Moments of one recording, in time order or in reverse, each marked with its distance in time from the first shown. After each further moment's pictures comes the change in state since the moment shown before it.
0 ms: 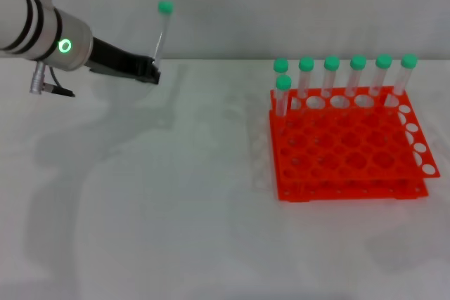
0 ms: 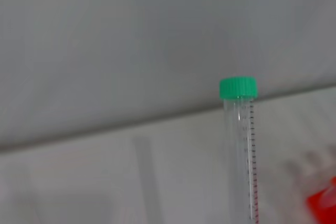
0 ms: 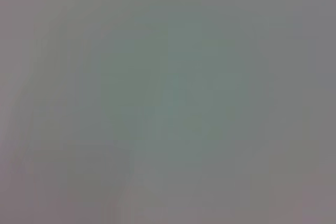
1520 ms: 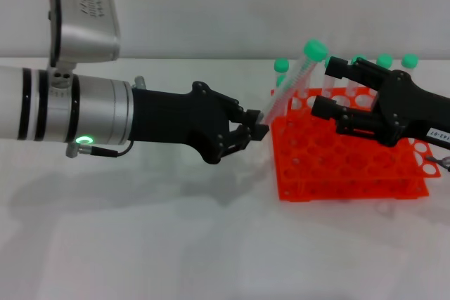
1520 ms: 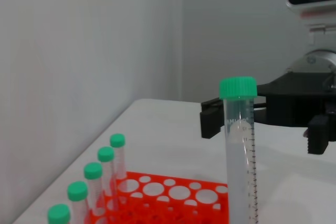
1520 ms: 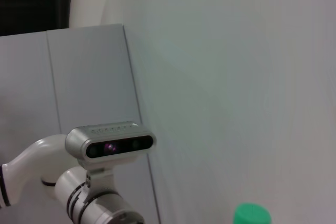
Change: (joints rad) left arm 0.365 -0.026 0.318 0.224 -0.798 0.132 0.939; right arm 0.174 -0.033 -0.222 -0.287 -0.477 -0.114 0.851
